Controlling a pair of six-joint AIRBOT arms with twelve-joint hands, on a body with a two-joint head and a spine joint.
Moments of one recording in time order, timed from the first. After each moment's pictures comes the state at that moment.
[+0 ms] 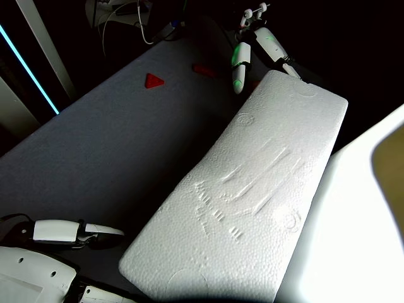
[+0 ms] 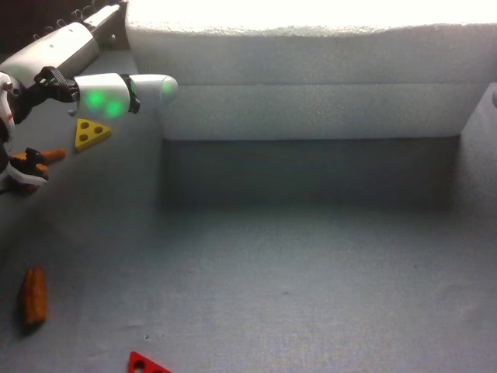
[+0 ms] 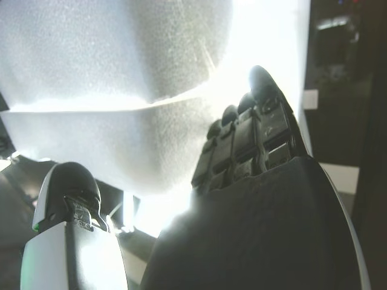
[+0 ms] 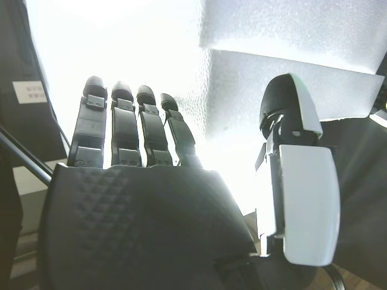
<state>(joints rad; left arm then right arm) 0.60 -1.13 1.44 -0.18 -0.69 0.41 -0.58 -0.90 1.20 0.51 0.78 -0.88</state>
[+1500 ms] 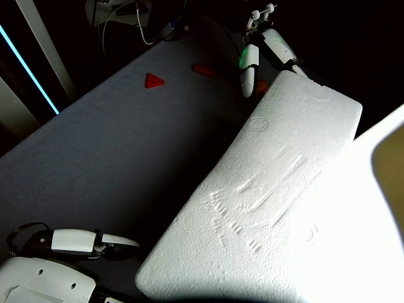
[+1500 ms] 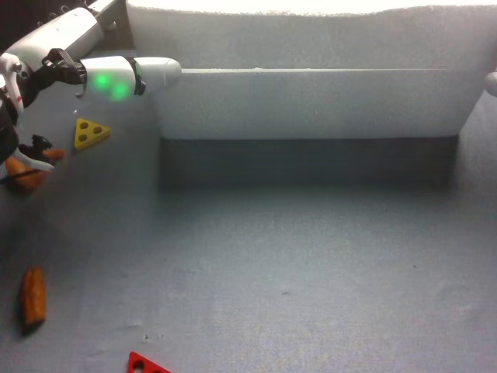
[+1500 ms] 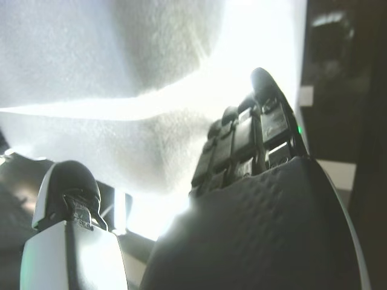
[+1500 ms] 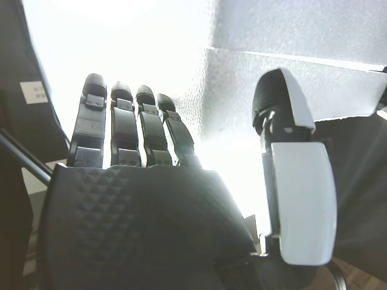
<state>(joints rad) 0.55 -1.18 1.51 -0.19 -0.63 0.41 -0.52 -0.96 1.30 0.50 0.72 -0.85</state>
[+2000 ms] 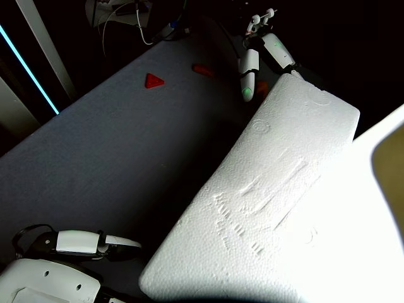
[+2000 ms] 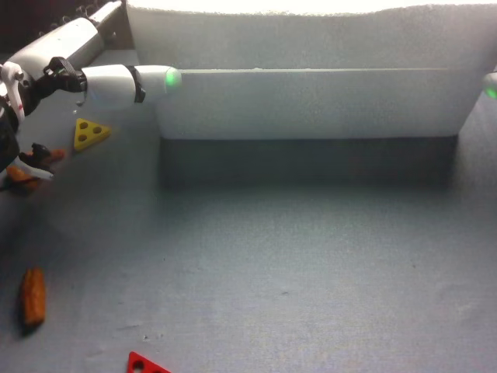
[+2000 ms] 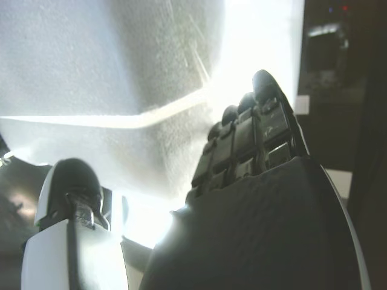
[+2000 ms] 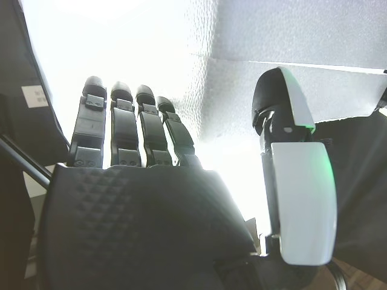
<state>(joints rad) 0.58 -1.18 1.52 -0.20 -0.63 0.41 -0.52 -0.97 1.31 0.51 0.71 -0.85</state>
